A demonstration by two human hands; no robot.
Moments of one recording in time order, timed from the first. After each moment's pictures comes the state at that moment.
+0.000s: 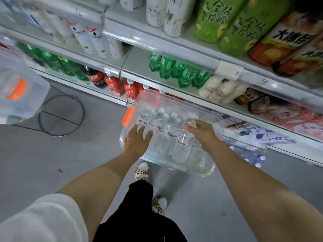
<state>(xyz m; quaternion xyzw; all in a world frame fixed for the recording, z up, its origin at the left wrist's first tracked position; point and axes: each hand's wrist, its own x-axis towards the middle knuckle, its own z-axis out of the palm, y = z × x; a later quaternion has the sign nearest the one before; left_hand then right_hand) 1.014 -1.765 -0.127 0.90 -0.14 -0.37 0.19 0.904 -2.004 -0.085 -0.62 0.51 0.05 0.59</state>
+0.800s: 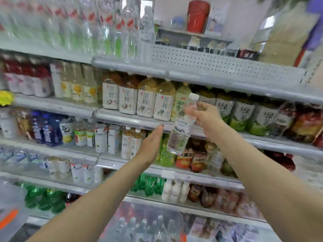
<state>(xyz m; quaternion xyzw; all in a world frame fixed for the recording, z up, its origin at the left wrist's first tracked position) 0.966 -1.852 0.324 0.68 -0.36 -0.18 0.61 0.868 -2.019 0.423 -0.71 0.25 -0.36 0.56</state>
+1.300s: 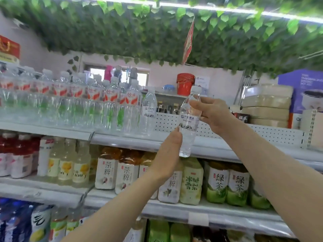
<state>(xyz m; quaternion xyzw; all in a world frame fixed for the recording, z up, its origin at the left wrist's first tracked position) 1.064 -1.918 0.509 0.52 -0.54 -0.11 0.65 0.974 -2.053 0.643 -0.73 0.09 -0.45 0.50</state>
